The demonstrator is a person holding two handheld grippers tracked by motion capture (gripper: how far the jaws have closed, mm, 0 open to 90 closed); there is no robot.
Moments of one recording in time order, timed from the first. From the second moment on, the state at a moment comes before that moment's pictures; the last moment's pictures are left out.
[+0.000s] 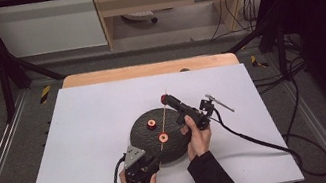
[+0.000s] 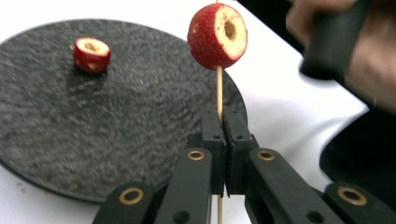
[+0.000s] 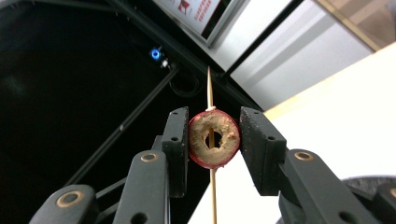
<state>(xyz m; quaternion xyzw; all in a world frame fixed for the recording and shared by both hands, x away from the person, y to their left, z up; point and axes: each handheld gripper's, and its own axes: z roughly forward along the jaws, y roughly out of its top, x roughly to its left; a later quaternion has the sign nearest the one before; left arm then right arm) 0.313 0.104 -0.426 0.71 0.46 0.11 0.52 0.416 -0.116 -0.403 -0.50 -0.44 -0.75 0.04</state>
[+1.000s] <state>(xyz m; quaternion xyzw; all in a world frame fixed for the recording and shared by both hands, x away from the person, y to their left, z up) 0.333 0.117 -0.423 0.74 0.43 0.12 0.50 0.399 -0.109 -0.415 -0.47 -0.53 -0.70 0.01</state>
